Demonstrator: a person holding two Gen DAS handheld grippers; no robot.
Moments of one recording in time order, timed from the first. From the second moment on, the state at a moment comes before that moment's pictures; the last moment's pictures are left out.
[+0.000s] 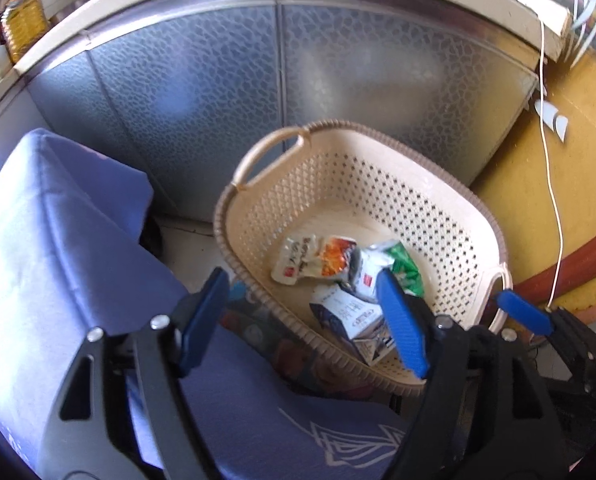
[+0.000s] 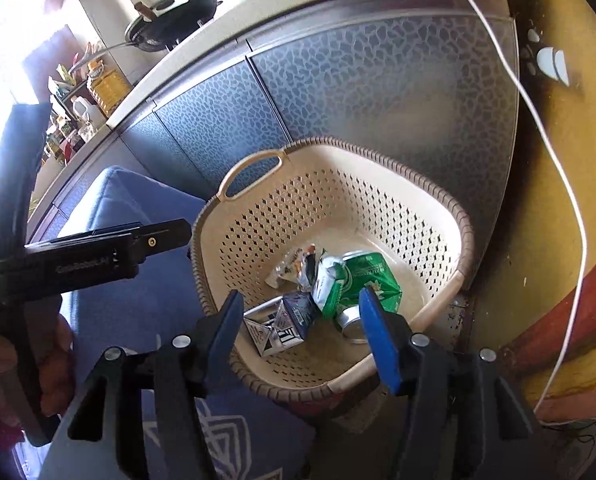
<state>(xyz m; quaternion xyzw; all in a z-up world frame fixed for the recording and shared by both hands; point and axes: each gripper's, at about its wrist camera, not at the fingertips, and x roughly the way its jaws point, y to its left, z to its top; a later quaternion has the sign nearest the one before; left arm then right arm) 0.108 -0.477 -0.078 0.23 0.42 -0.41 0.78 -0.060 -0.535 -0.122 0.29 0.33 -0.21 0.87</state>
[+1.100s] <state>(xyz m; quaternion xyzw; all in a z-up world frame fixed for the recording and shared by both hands) 0.041 0.160 0.021 -0.11 0.38 -0.06 0.92 0.135 -0.169 -0.007 0.07 0.41 0.19 0.89</state>
